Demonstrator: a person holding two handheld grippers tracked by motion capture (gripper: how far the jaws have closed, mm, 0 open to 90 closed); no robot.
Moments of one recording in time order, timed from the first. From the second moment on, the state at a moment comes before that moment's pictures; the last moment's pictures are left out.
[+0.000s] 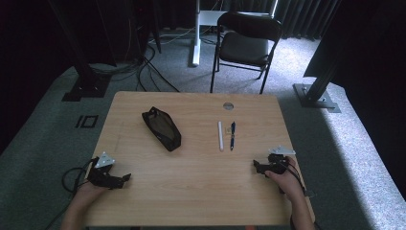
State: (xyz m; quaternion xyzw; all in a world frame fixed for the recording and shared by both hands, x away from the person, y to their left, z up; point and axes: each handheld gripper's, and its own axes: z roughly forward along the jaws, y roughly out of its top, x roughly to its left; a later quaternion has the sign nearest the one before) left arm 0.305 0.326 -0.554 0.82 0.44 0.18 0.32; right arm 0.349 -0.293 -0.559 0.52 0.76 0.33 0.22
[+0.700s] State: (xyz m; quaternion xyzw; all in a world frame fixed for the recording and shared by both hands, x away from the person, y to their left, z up) left arm 0.305 0.326 -0.554 0.82 0.43 0.18 0.32; right arm 0.358 -0.242 -0.546 0.50 0.76 0.36 0.22
